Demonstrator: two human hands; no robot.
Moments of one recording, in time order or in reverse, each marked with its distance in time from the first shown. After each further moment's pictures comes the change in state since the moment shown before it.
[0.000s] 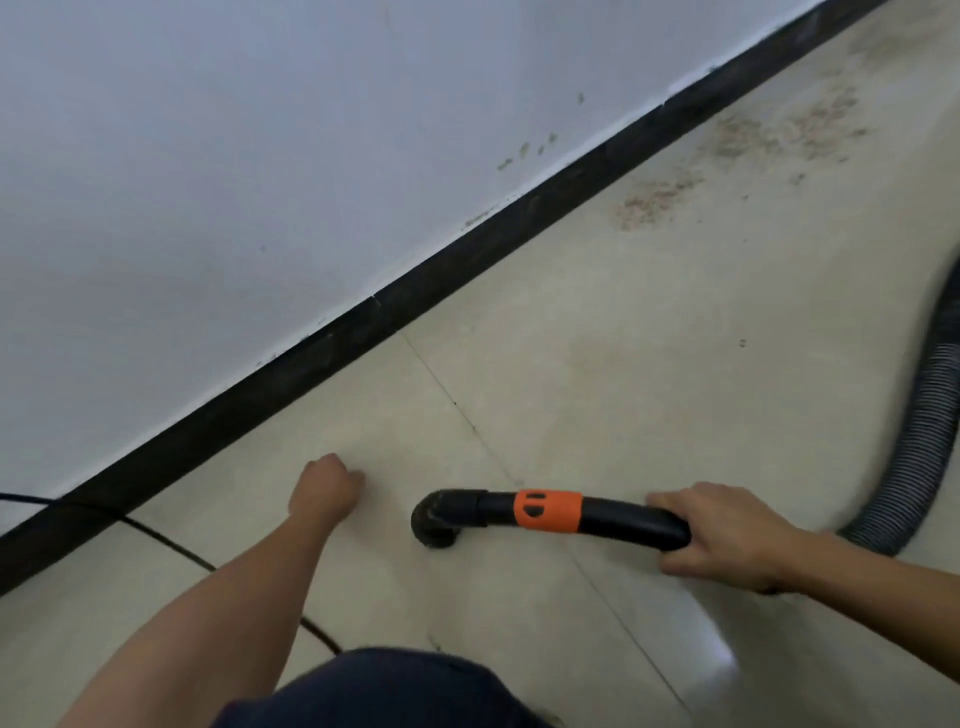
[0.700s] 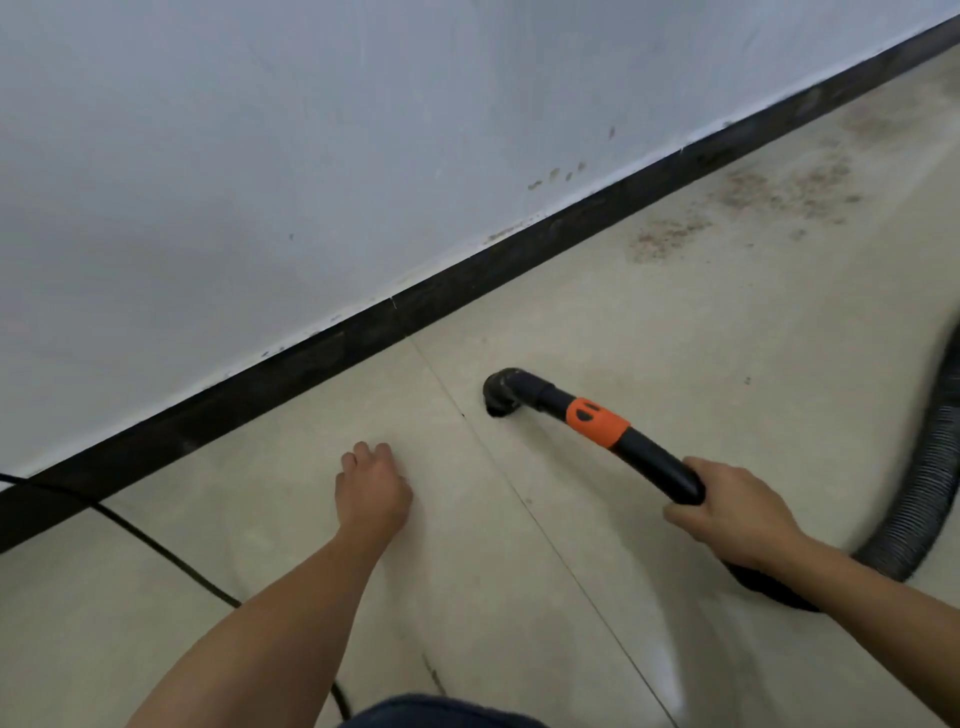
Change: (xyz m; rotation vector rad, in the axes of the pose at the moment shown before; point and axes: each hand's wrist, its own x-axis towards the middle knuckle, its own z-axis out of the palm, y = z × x) left_hand -0.022 0.034 0.036 0.121 0.205 0.221; right_hand 0.021 -0.014 -0.014 0.158 0.322 0.348
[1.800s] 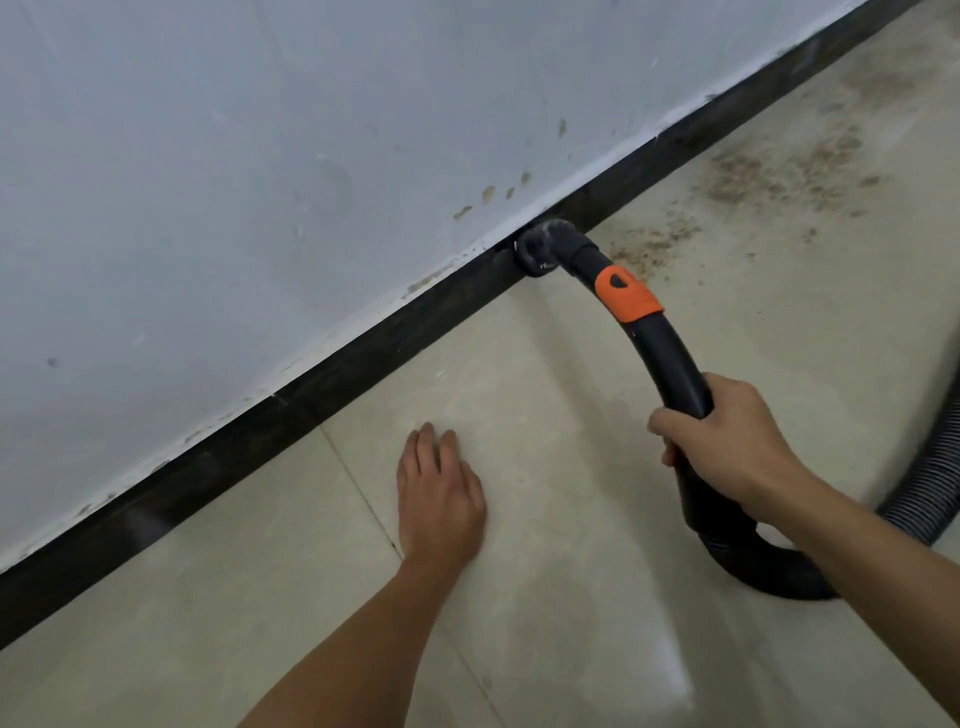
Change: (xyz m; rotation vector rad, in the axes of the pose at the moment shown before) left_hand 0.109 0.173 0.024 -0.267 0.223 0.282; right_hand 0.179 -0.010 -0.073 0.663 0.231 0.160
